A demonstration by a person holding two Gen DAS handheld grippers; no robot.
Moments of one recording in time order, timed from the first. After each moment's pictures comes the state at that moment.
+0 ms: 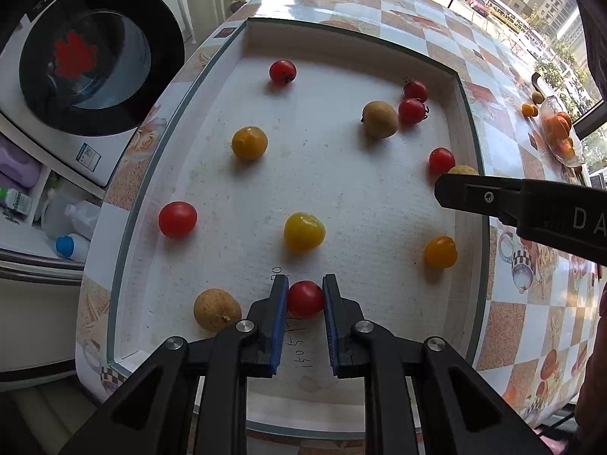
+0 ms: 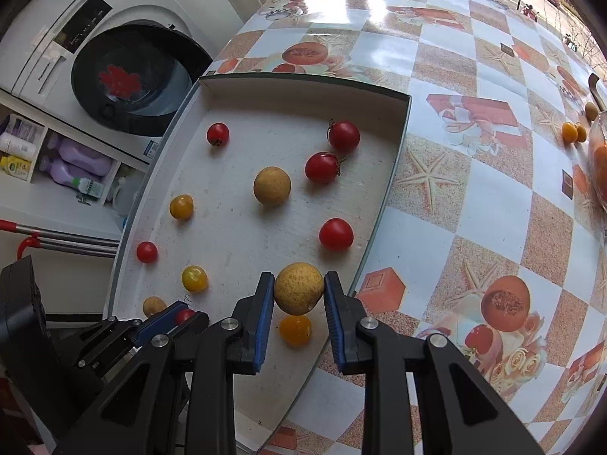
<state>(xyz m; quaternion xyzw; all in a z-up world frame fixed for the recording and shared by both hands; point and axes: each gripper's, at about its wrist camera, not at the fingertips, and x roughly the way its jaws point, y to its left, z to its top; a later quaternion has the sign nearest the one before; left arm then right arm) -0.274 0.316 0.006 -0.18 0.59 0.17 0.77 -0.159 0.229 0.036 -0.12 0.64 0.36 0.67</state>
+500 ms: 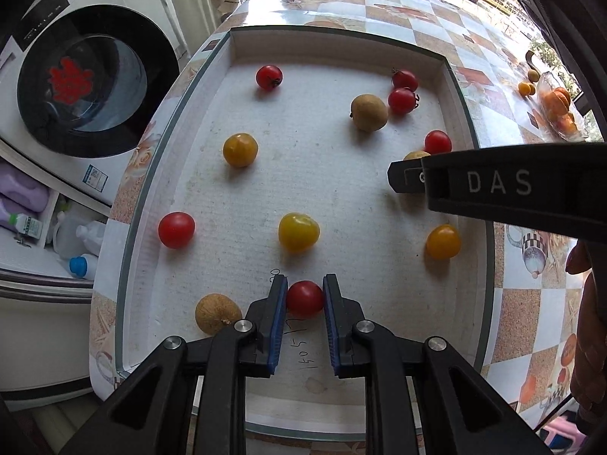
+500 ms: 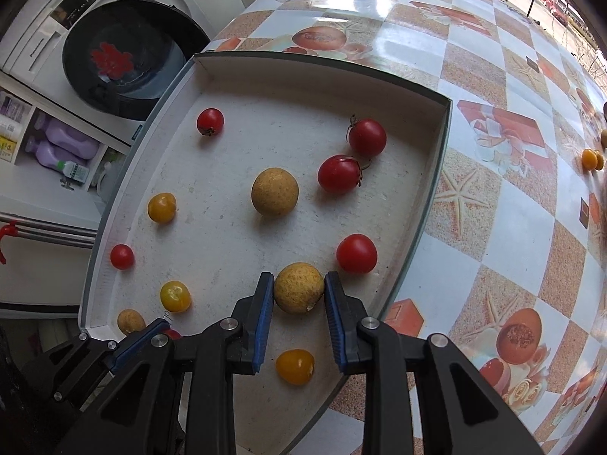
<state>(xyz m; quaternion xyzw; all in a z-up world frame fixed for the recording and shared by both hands) -0.270 0.304 0.006 -0.13 0.60 0.17 0.78 -0.156 0.257 0.014 -0.16 0.63 0.36 0.67</state>
